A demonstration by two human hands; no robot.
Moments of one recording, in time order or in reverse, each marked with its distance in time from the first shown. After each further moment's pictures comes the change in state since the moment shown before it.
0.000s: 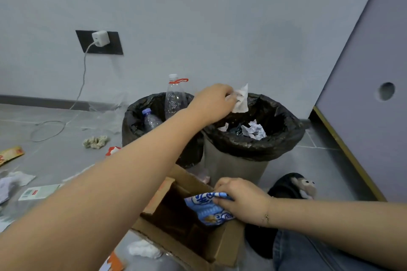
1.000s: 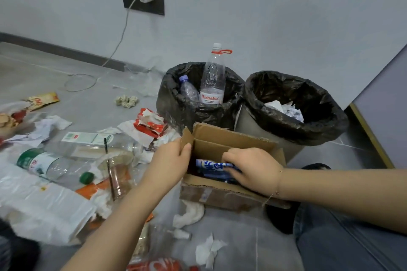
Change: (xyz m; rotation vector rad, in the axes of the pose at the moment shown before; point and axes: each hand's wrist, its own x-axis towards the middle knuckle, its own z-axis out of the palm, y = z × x) left_hand -0.217 -0.109 0.036 -0.251 0.119 -0.564; right_hand 0.037 -0.051 0.010 -0.380 0.059 -0.248
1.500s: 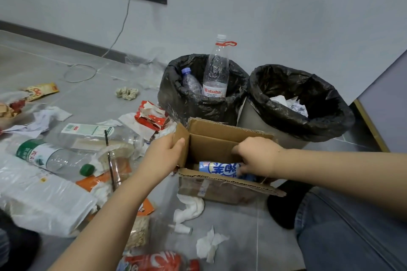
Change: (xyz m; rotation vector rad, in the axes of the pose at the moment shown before) left_hand 0.004 -0.019 -0.008 -0.165 -0.059 -0.090; right_hand 0.026 0.014 -0.006 -0.153 -0.441 0.217
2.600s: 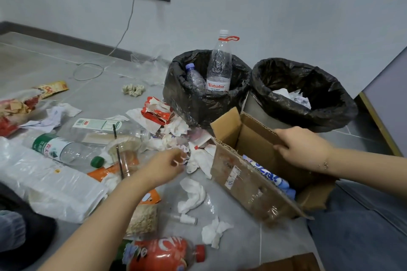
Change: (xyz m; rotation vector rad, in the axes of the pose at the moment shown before) left_hand 0.001 -0.057 0.013 0.276 -0.303 0.081; right_hand -0.059 0.039 0.007 0.221 0.200 0.229
